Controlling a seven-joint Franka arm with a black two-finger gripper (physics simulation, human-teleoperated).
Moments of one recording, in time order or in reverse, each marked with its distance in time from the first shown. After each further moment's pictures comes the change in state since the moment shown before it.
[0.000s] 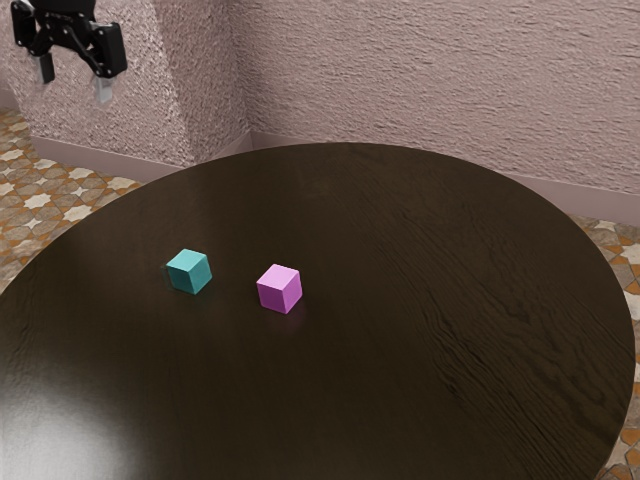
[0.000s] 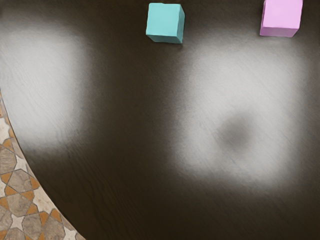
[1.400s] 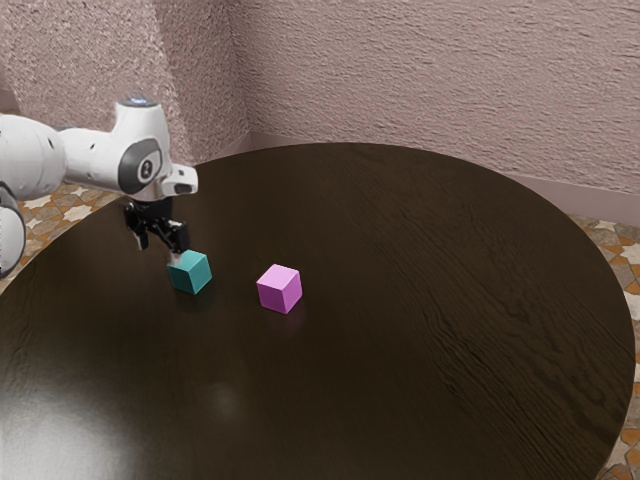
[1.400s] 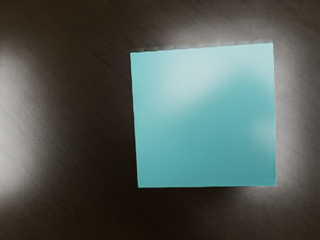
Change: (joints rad) arm 0.313 0.517 -0.018 -0.409 -0.136 0.933 0.287
